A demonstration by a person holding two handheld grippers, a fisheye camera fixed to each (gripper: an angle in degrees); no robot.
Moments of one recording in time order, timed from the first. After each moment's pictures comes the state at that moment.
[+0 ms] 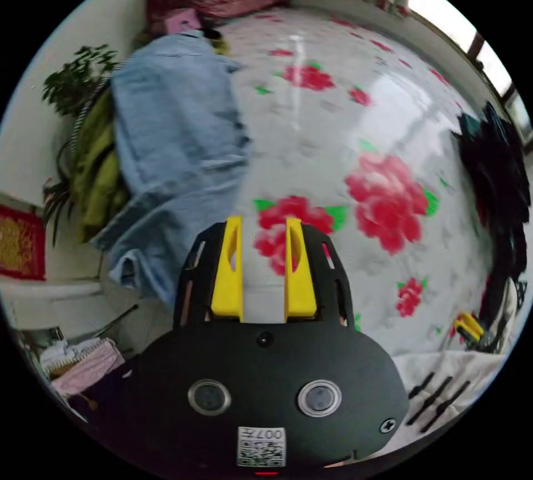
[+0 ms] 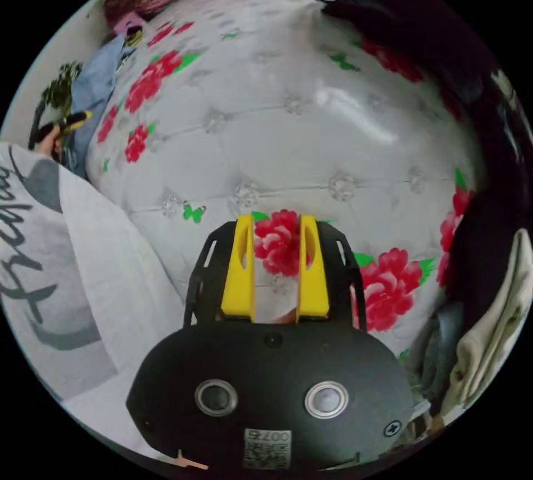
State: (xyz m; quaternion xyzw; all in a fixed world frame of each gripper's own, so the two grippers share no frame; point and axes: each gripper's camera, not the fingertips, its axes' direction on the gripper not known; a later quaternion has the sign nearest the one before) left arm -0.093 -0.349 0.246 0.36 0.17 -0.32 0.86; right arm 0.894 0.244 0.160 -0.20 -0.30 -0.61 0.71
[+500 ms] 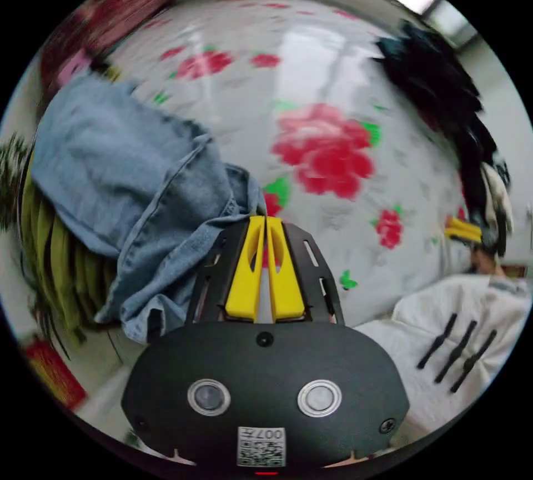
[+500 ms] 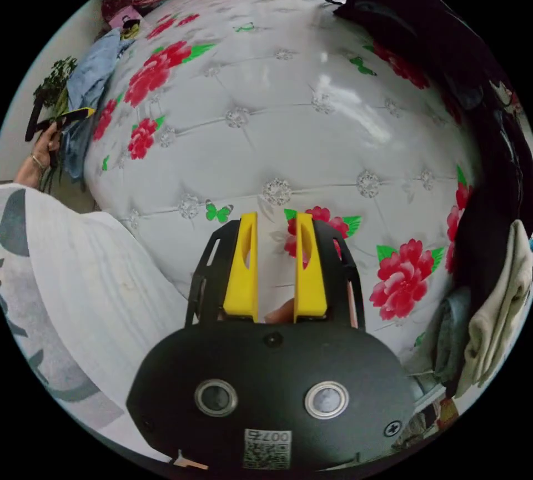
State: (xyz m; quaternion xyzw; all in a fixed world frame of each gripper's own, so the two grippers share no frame) left arm -0.061 -0.391 0.222 0.38 0.18 -0.09 0.90; right arm 0.876 0.321 0.167 -0.20 -0.28 -0.60 0.72
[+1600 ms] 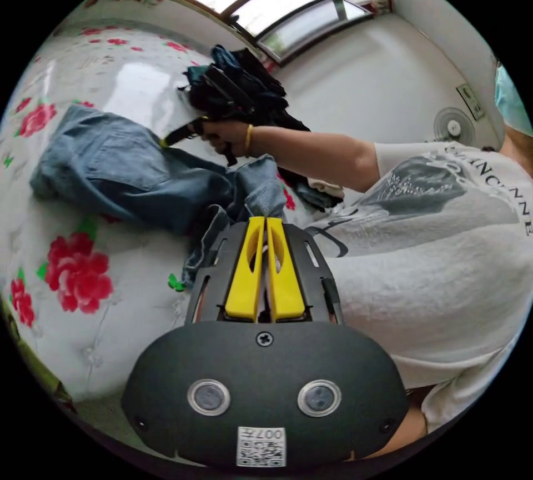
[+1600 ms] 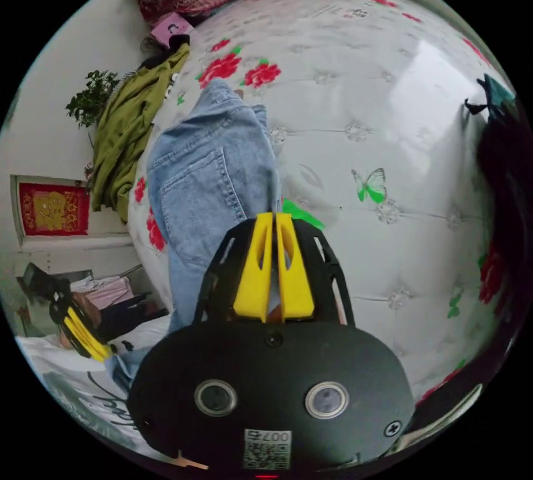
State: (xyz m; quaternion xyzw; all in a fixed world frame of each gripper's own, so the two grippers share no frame) left arm -0.053 -0.264 0.199 0.50 0.45 0.24 0.70; right arm 0.616 0.329 0.082 -0.24 -0.39 -0.63 0.63
